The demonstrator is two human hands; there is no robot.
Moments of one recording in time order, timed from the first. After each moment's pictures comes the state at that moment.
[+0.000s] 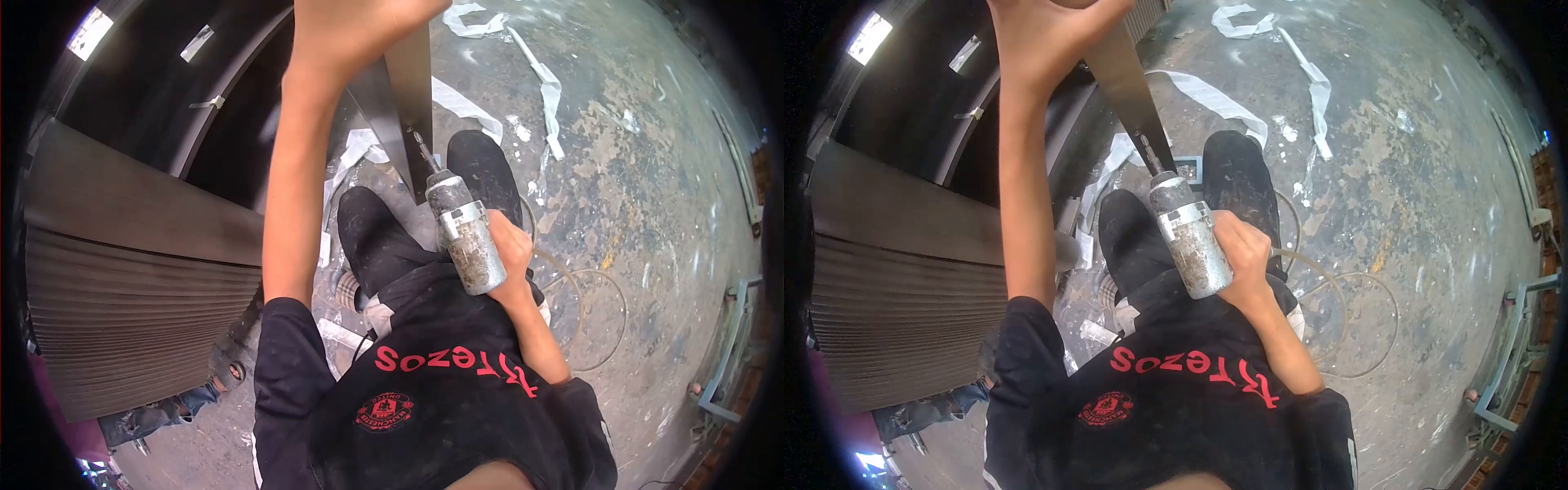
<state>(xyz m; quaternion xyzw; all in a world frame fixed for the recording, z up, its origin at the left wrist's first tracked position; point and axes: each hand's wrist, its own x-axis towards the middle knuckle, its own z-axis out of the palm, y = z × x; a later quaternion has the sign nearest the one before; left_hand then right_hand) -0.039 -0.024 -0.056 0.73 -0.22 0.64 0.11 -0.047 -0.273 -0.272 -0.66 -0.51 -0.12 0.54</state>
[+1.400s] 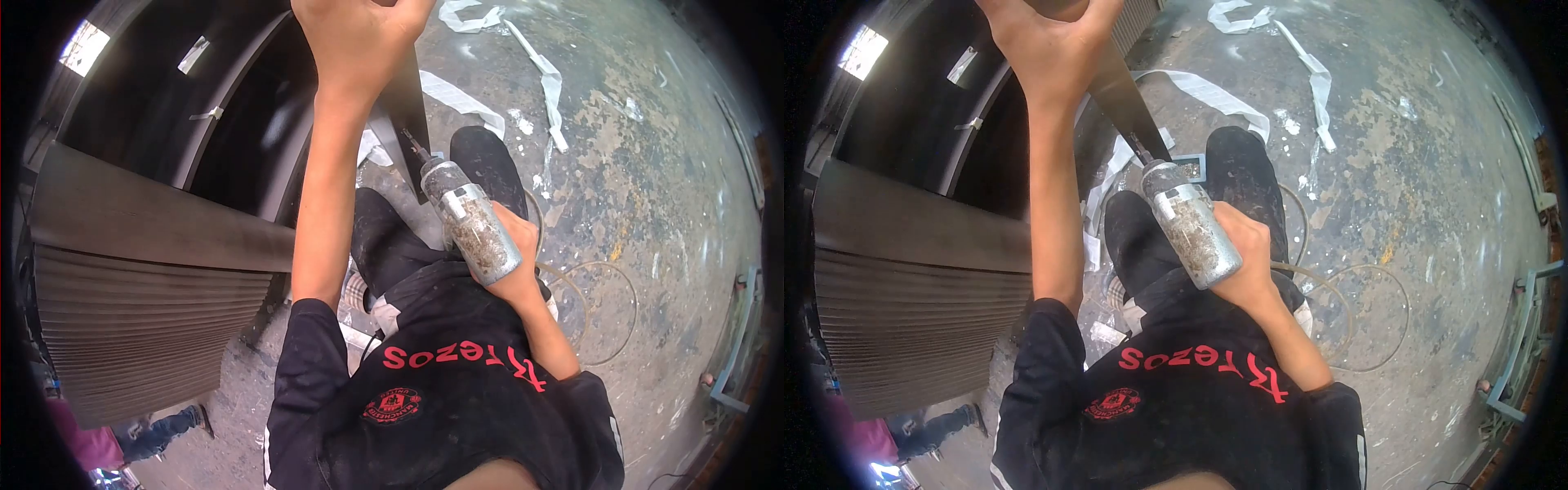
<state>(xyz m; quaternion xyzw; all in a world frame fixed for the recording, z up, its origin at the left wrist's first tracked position) -0.025 -0.033 -0.080 0.71 -0.13 0.68 0.11 -0.049 -0.273 -0.251 -0.66 -0.48 -0.04 0.57</state>
